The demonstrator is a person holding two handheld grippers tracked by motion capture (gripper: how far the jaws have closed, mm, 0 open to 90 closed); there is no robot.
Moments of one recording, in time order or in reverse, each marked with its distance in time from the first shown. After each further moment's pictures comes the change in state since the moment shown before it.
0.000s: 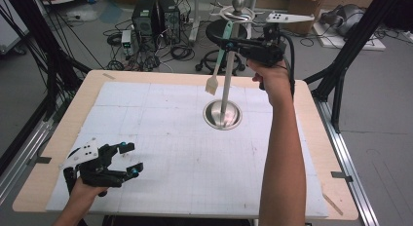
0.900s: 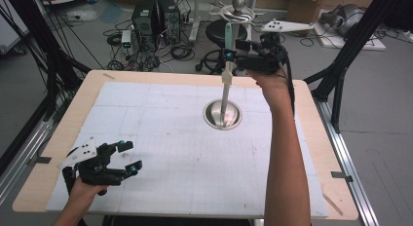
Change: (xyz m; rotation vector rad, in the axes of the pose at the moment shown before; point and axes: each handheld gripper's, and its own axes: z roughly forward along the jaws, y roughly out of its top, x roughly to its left) left arm 0.004 -0.001 -0.001 -0.018 0.024 -0.005; right arm 0.018 -0.012 -0.004 0.057 -0.273 -0.065
